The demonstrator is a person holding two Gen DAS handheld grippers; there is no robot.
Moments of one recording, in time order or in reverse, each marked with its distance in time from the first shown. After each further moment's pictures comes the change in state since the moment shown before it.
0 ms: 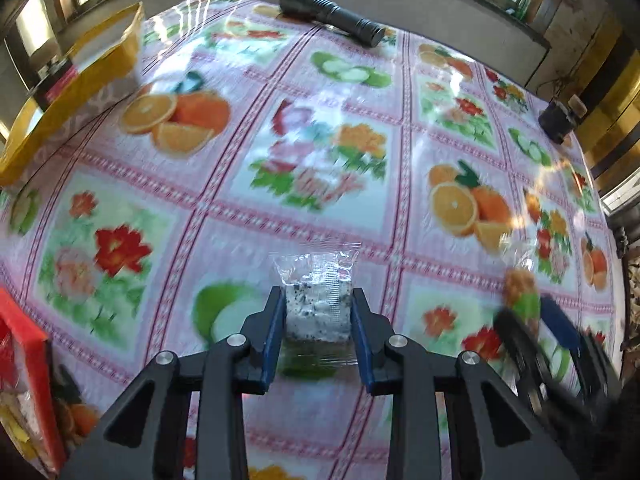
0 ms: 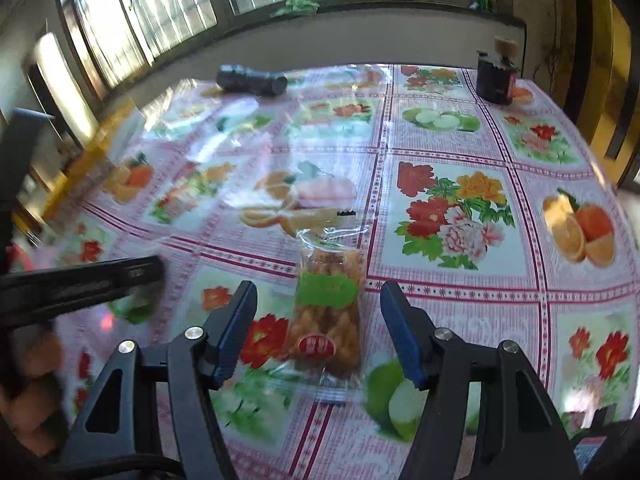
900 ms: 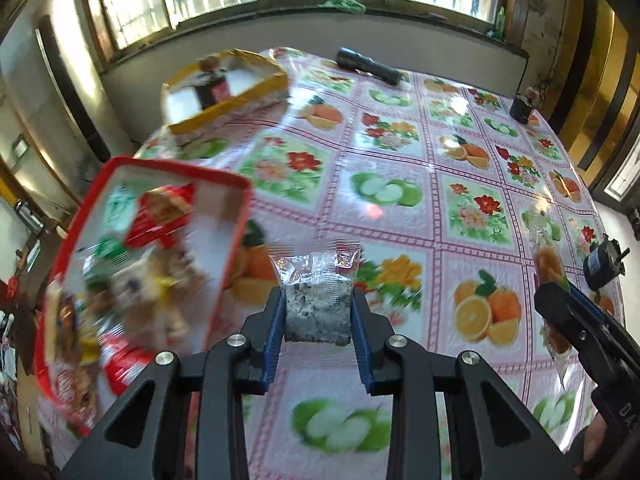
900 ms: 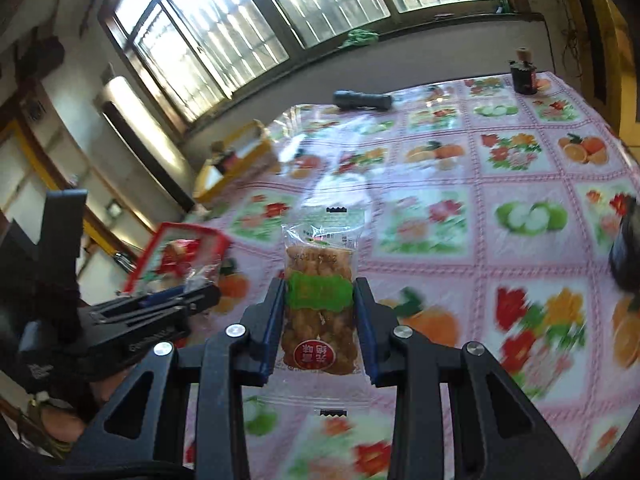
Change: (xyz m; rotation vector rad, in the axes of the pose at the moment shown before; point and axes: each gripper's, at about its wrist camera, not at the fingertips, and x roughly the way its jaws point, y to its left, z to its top) left arm -0.151 0.086 -0.148 0.066 -0.213 0.113; right arm -0.158 0.089 -0.106 0.104 -0.140 0.356
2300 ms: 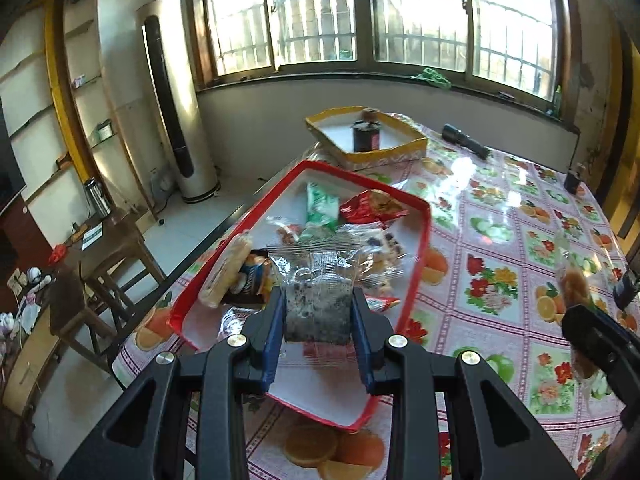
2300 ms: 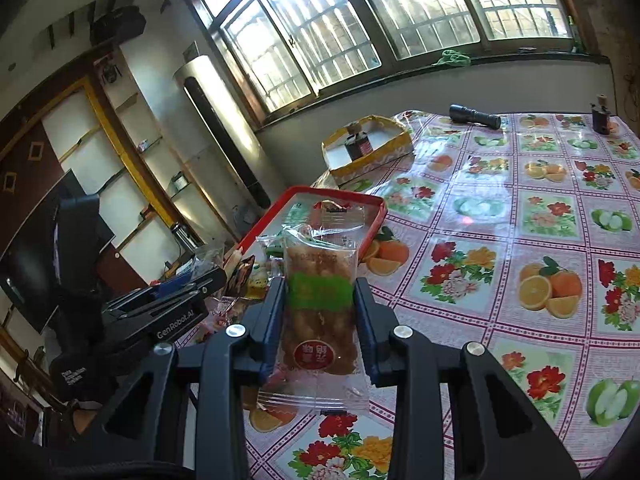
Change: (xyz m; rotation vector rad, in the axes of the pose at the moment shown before) left arm -0.080 0.129 -0.077 -0.180 -0.234 0.183; right arm -0.023 0.140 -0.066 -0.179 -0.029 0.178
